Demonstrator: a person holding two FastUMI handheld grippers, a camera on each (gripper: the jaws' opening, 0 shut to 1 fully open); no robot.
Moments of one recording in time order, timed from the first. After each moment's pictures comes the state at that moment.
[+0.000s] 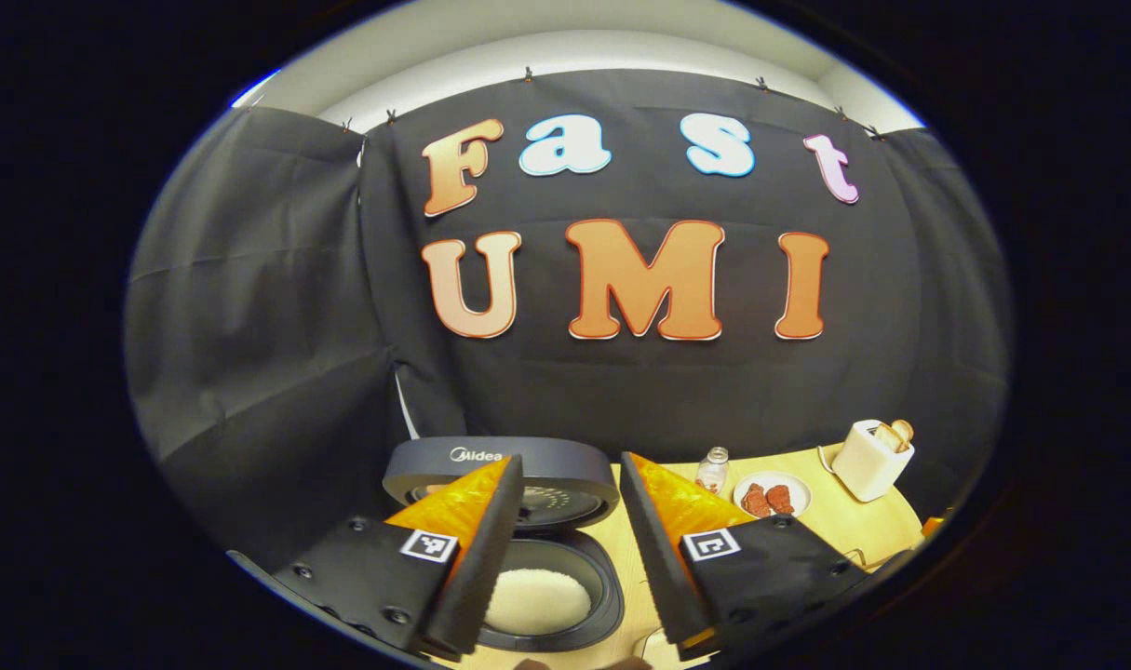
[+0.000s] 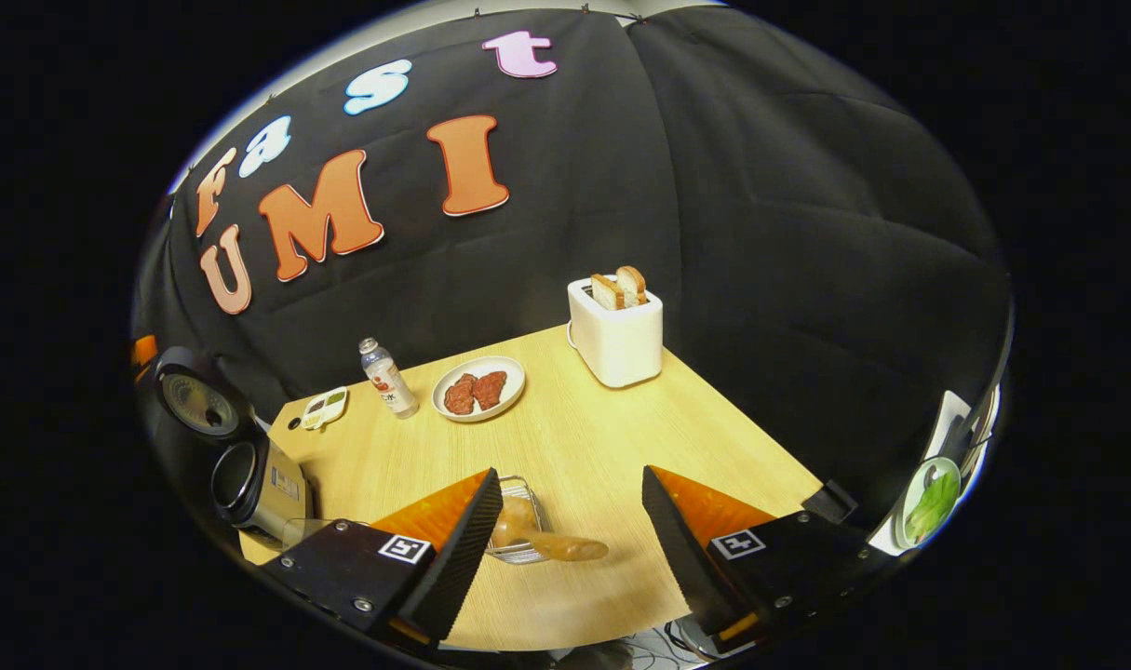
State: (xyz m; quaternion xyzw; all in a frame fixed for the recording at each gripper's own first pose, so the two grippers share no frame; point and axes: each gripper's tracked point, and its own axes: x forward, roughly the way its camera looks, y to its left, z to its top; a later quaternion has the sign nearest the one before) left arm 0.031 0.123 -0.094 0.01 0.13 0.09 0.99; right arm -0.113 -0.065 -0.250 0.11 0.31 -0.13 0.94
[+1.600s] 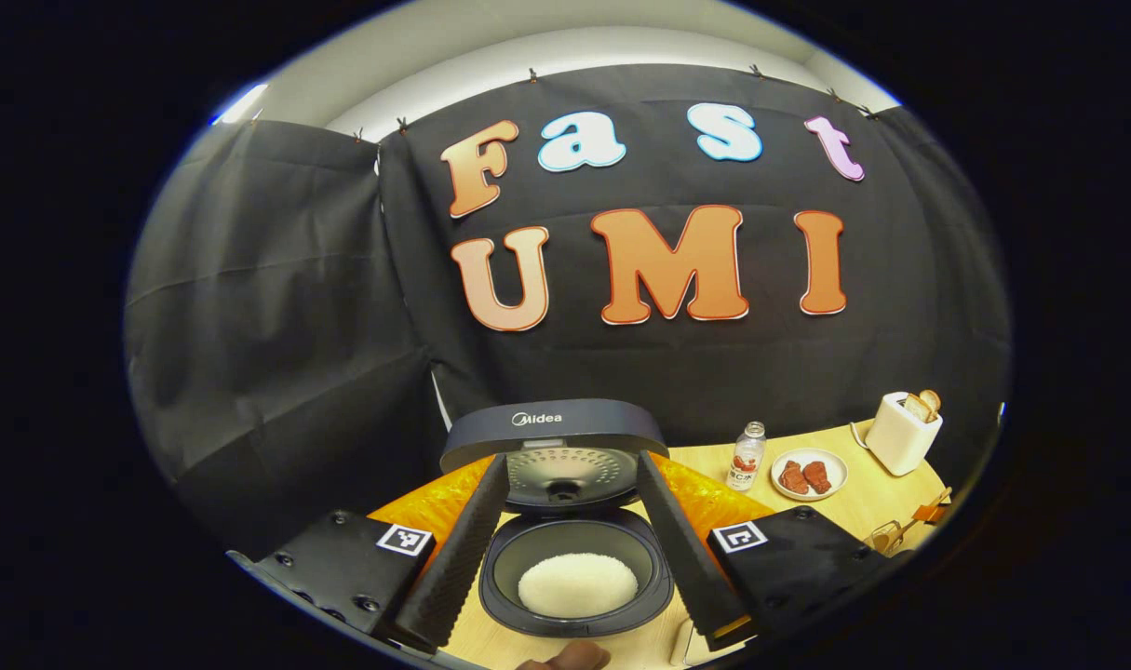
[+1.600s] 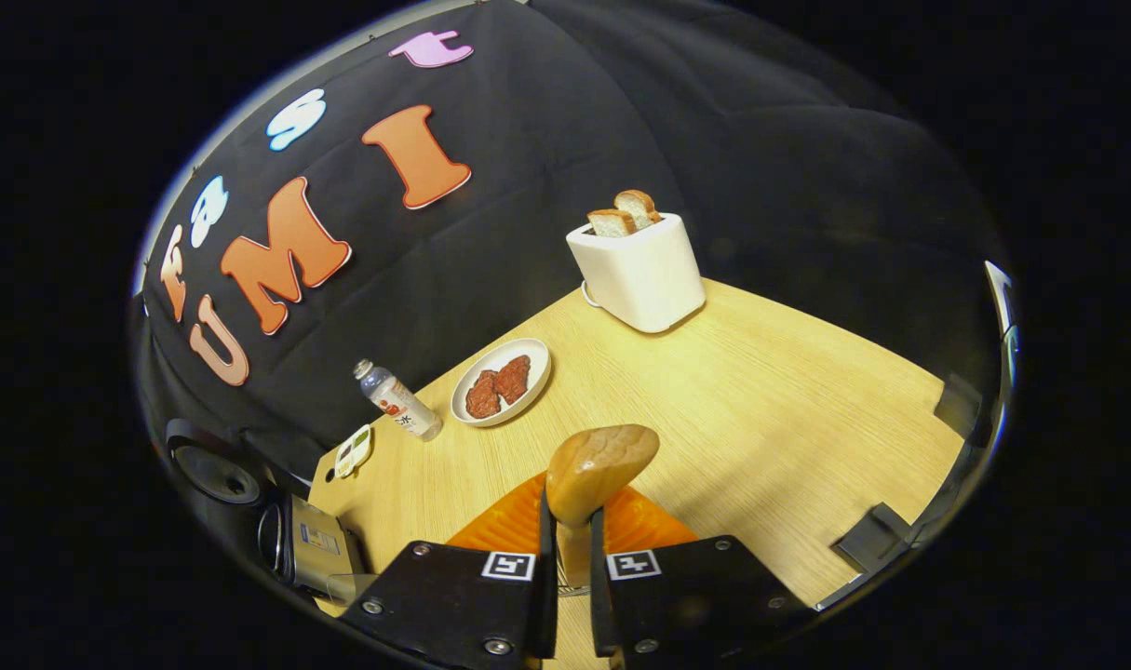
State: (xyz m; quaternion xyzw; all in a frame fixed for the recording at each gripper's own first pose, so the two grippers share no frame) left arm -0.012 0.166 -0.099 0.05 0.13 0.14 0.98; right arm -0.045 -0.029 -0.325 0.26 0.30 -0.13 0.91
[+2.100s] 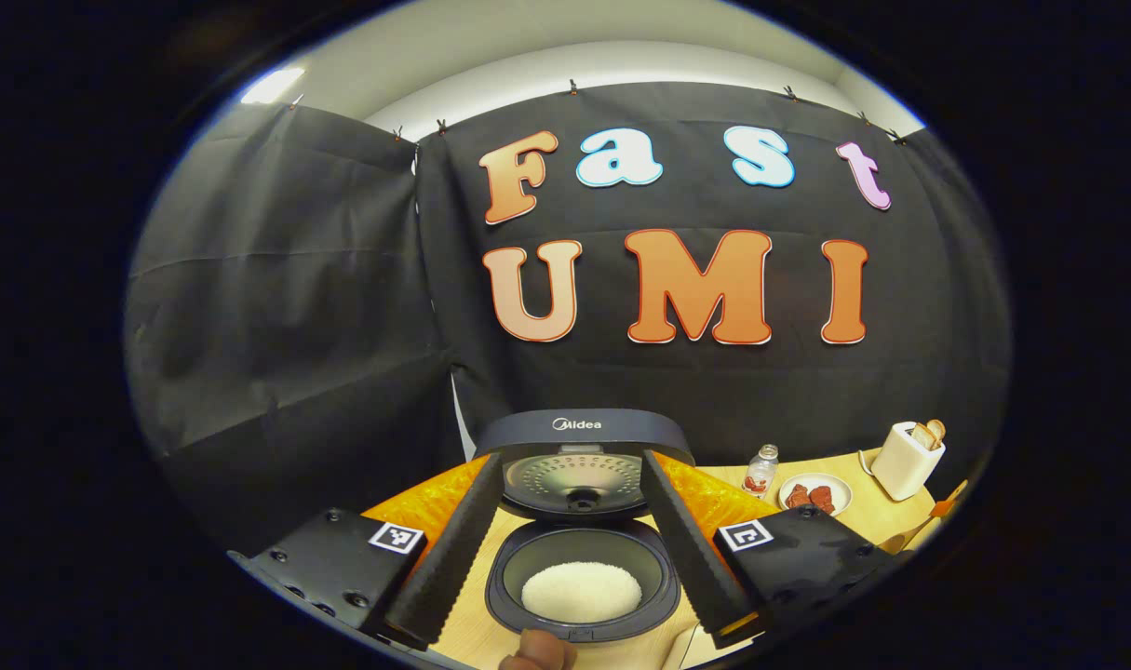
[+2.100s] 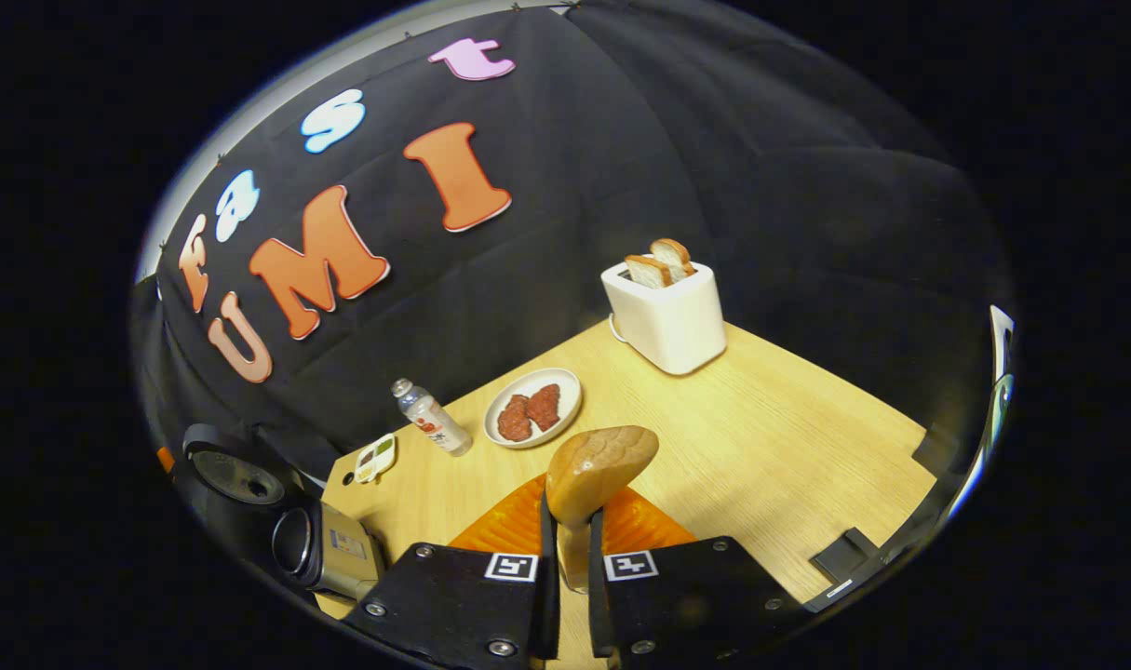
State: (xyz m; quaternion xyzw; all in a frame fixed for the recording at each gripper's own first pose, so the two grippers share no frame) left arm -0.026 0.197 -0.098 0.02 0.11 0.17 0.98; right arm -0.037 -0.008 -0.238 0.22 0.27 -0.09 0.93
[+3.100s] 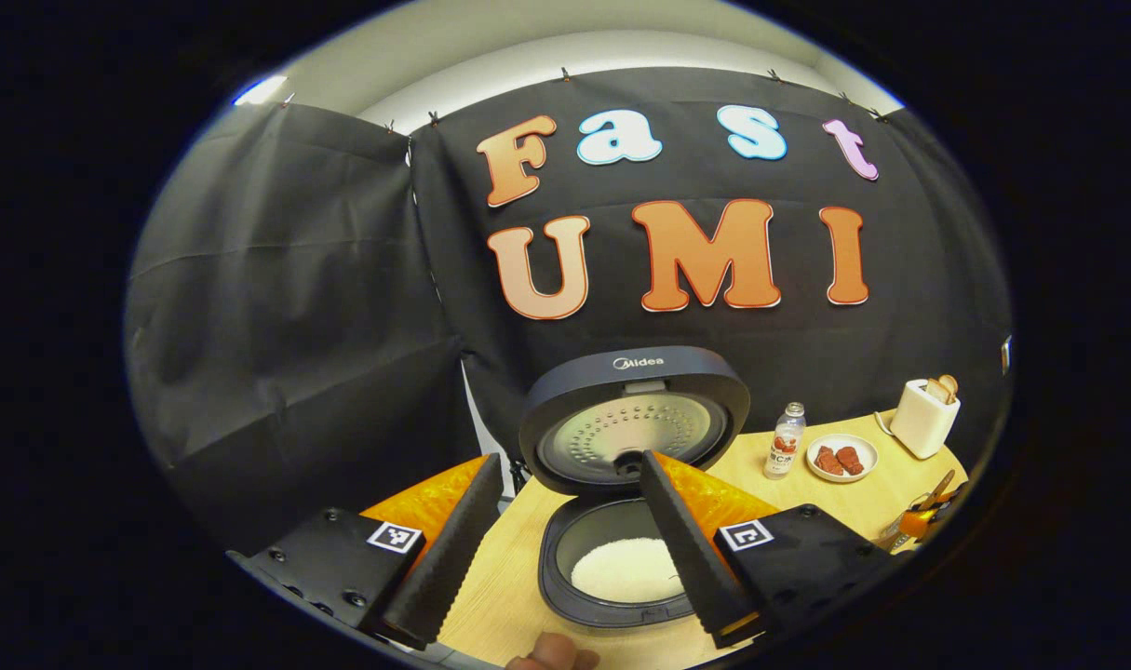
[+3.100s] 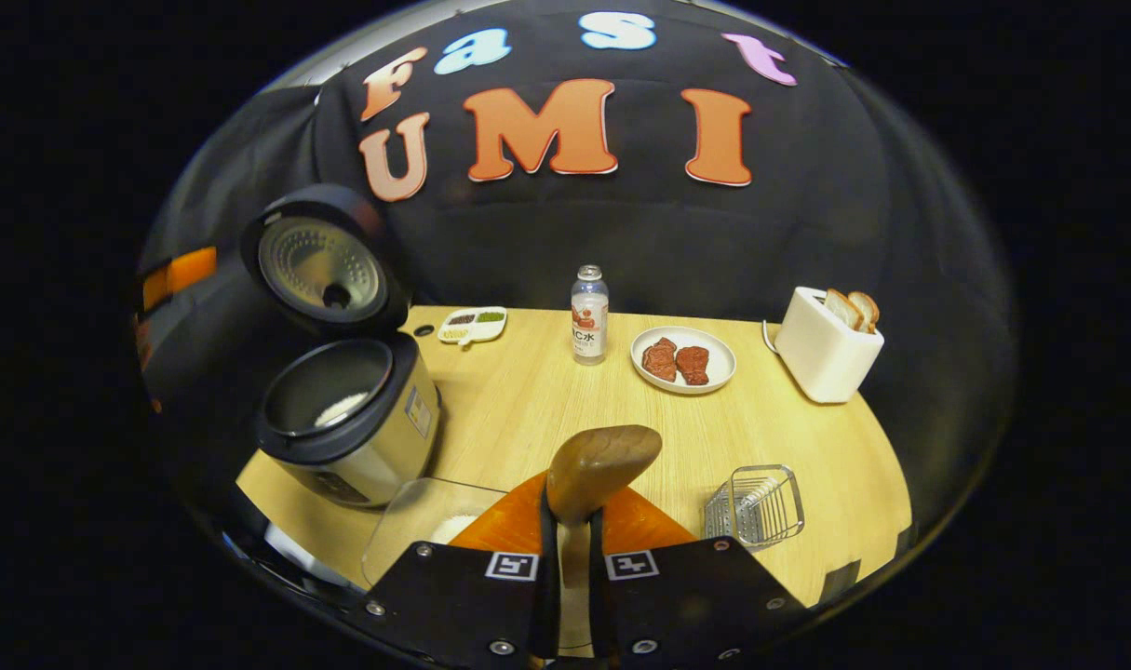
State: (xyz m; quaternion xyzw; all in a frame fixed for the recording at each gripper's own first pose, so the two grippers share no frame) left arm -0.049 0.244 -0.144 0.05 0.14 0.16 0.98; right arm -0.080 0.185 -0.277 -0.04 0.33 0.09 0.94
